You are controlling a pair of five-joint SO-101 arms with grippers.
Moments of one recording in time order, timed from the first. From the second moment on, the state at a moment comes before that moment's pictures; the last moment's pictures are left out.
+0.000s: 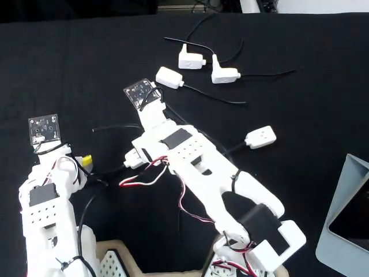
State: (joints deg) left arm -25.0 -58.7 77.7 41.9 -8.9; right arm -36.7 -4.2 35.2 39.2 -3.3
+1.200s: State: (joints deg) left arm -25.0 -58.7 78.0 41.9 -8.9; right arm -35.6 3.7 34.0 35.8 -1.2
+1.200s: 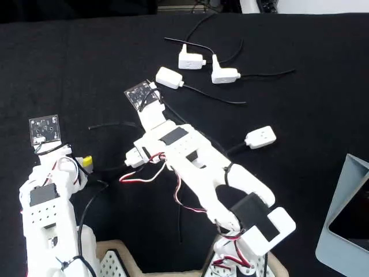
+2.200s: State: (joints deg) left arm -25.0 -59.0 79.0 41.5 -8.9; right arm -1.1 18.3 0.9 31.2 -7.3
